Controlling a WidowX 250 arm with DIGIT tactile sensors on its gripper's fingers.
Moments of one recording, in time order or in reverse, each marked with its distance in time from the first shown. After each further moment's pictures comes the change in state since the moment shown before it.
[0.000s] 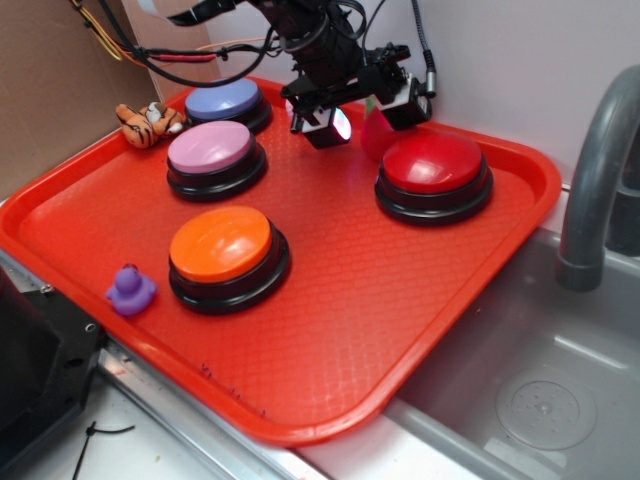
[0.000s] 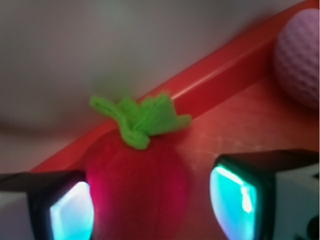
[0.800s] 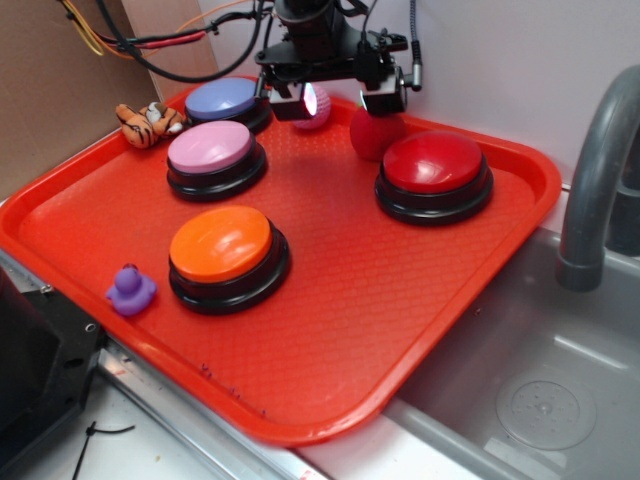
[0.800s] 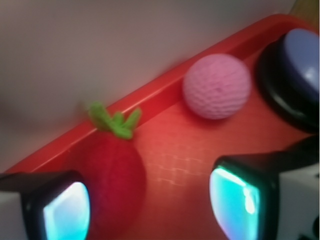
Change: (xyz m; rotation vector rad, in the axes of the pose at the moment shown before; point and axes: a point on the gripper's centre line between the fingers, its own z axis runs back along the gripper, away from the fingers) arm -0.004 -0.005 0.025 0.262 -0.083 -0.010
